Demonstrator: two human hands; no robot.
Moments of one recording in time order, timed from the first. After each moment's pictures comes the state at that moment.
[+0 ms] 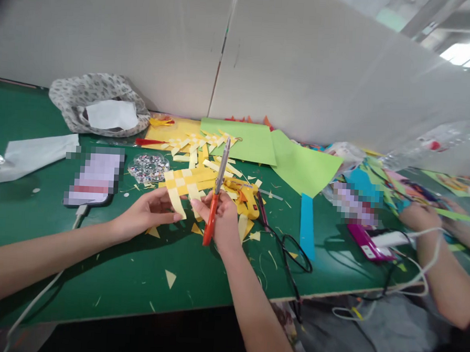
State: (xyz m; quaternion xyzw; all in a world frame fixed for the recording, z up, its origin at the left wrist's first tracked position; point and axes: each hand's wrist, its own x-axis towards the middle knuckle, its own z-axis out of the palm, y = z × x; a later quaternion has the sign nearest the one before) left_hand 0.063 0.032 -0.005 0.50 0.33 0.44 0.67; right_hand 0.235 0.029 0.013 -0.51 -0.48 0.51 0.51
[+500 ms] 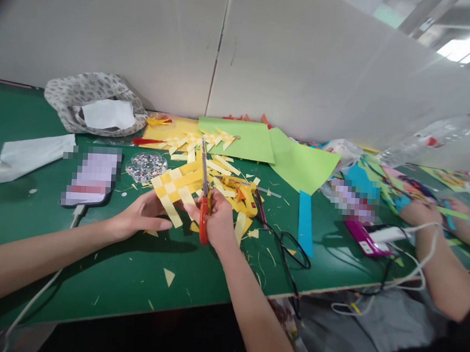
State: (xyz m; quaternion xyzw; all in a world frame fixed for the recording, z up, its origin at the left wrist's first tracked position) left_hand 0.059 0.028 -0.001 0.50 0.28 0.43 0.70; right_hand 0.234 0.026 0.009 -0.51 -0.52 0.49 0.48
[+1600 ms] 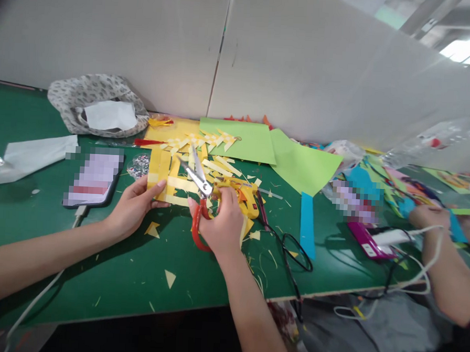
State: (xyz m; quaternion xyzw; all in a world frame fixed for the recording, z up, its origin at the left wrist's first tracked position) left_hand 0.059 0.037 -0.009 0.39 0.41 0.56 0.60; right_hand 0.239 0.022 0.011 -0.63 -0.66 0.11 0.40
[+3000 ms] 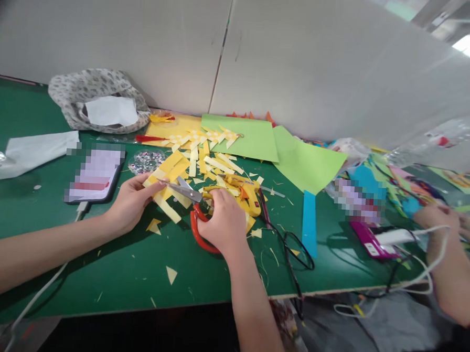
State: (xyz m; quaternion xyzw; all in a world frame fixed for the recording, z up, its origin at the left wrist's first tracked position) left_hand 0.056 0.041 -0.012 0.37 0.44 0.58 0.58; right_hand 0.251 0.026 0.013 -0.61 -0.77 0.04 0.18
